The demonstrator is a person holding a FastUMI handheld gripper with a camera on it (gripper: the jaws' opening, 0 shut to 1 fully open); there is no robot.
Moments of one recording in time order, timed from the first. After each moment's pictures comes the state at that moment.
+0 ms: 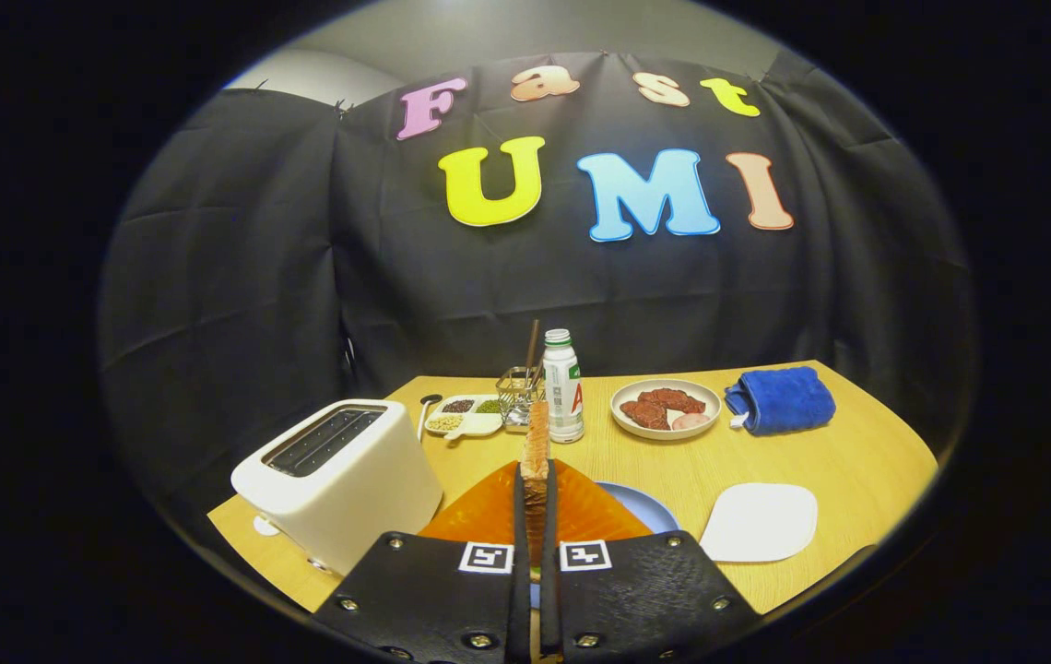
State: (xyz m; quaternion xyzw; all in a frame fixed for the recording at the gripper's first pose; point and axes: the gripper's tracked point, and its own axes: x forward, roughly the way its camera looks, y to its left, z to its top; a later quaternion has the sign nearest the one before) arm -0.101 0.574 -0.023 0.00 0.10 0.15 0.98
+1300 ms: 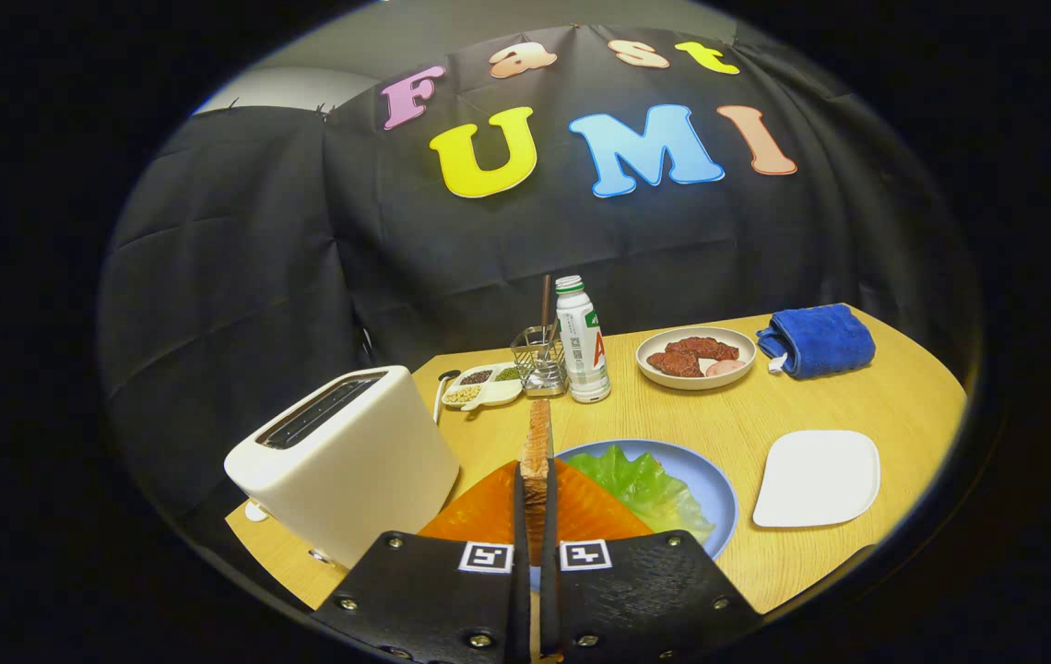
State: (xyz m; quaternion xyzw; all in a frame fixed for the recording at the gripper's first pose) arm -0.090 0.592 -0.070 0.05 0.13 0.19 0.97
